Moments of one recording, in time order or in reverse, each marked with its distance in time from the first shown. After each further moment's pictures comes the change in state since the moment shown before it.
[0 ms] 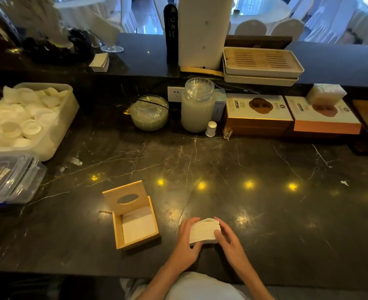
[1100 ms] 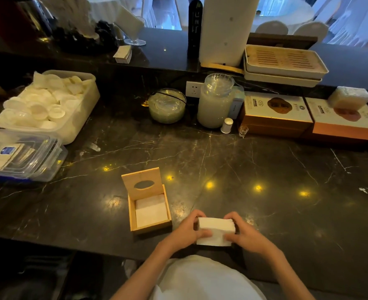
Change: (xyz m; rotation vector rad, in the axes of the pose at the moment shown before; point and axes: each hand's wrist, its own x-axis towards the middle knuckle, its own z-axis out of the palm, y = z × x) left_hand 0.003 0.022 -0.047 -0.069 -0.249 -0.257; right_hand 0.012 -0.048 -0.030 -0.602 -0.412 -0.008
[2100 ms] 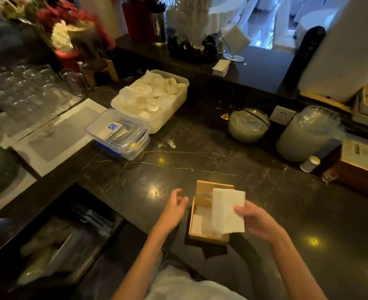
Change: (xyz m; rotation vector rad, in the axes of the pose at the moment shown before) left_hand -0.109 -0.009 -0.162 -0.359 0.713 -0.198; right_hand 0.117 -0.176 0.032 0.744 -0.640 0.019
